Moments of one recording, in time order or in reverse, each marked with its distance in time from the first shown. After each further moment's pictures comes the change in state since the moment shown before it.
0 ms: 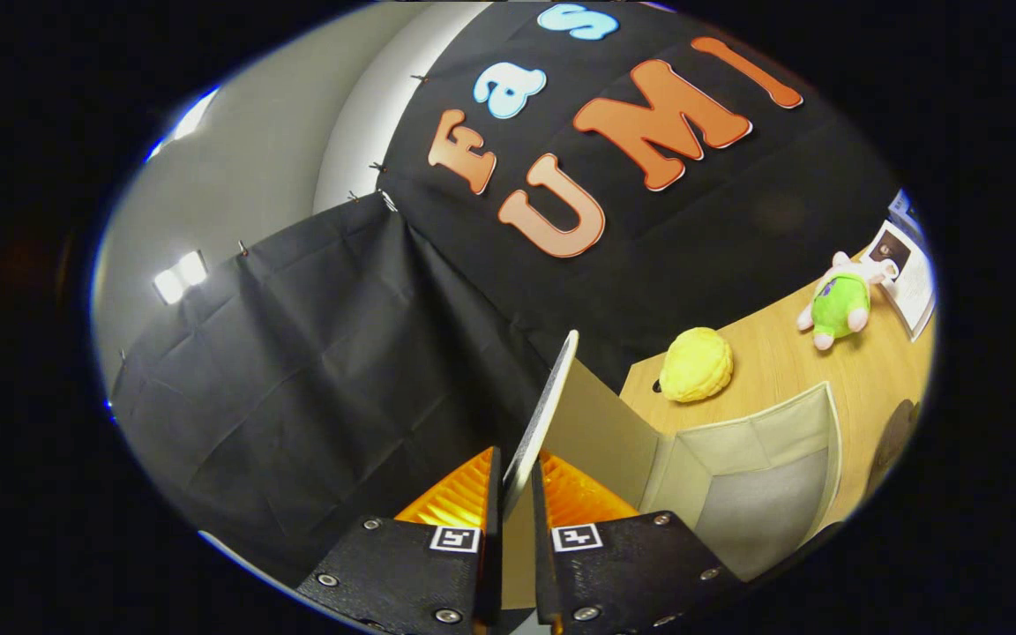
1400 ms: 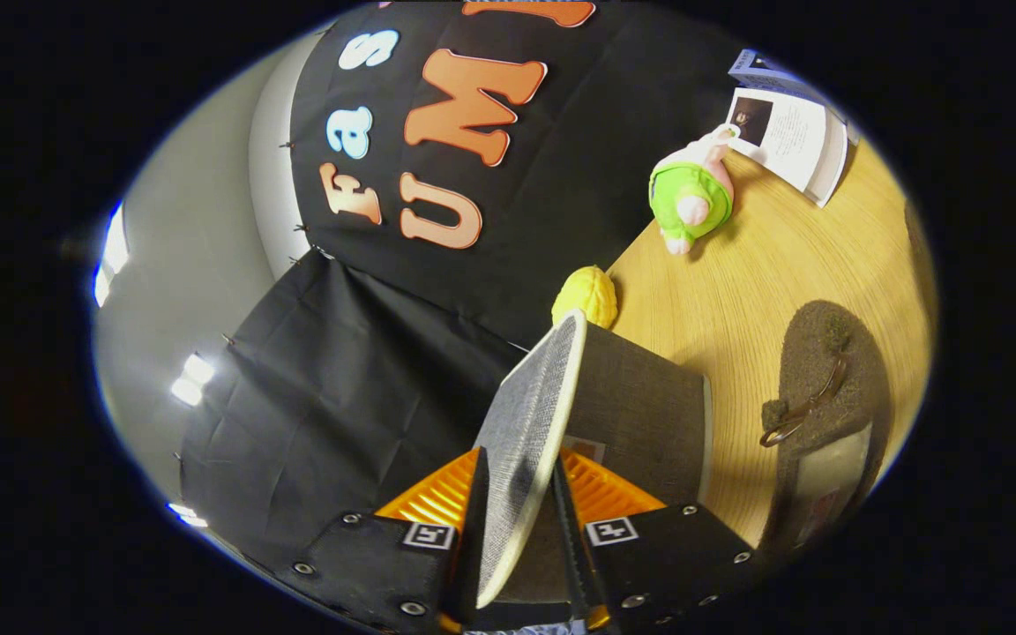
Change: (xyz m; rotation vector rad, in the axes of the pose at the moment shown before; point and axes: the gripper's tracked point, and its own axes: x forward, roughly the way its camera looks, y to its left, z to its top) arm -0.114 -0.229 -0.036 0.414 0.072 0.025
